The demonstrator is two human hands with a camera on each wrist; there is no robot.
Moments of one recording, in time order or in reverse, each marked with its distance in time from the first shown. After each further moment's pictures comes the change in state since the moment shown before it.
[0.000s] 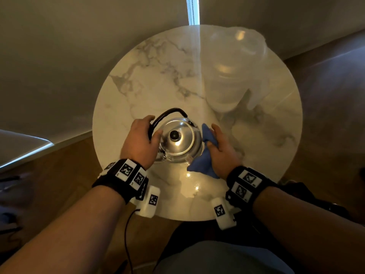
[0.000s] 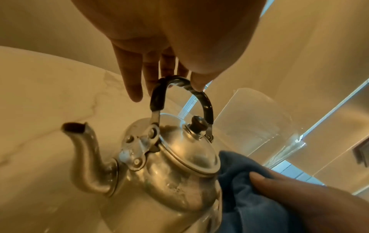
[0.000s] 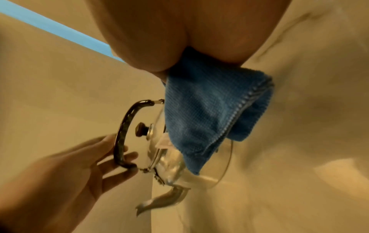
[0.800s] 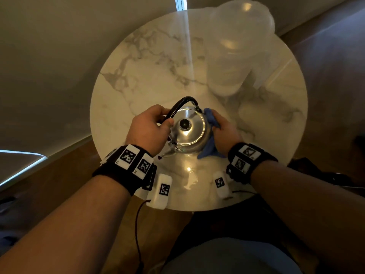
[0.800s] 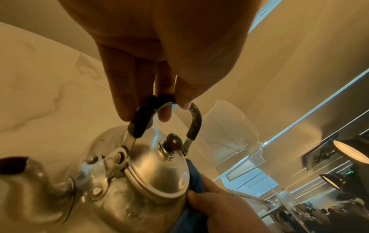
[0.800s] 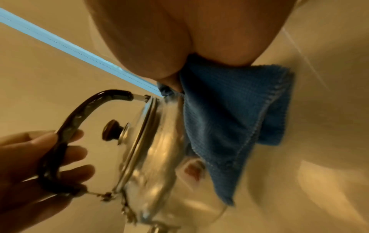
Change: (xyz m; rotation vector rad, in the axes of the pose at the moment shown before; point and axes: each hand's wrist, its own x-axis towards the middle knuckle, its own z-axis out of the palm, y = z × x) left_hand 0.016 -0.005 -0.020 -0.239 -0.167 -0.019; right_hand 0.023 -0.004 0.038 -0.099 0.125 -0.034
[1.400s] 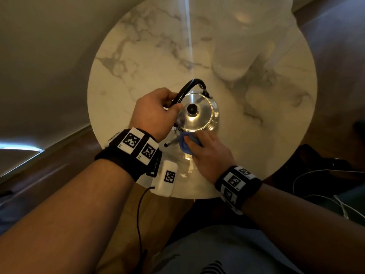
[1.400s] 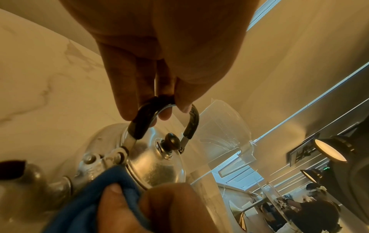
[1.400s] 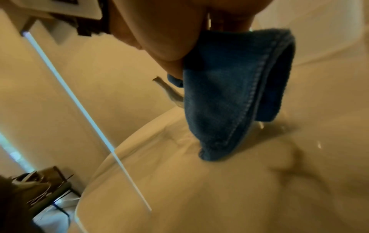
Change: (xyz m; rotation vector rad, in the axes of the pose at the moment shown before) left_hand 0.009 -0.006 -0.003 -0.009 -0.025 0.061; right_hand -0.076 0.015 0.077 -0.615 0.071 -0.563
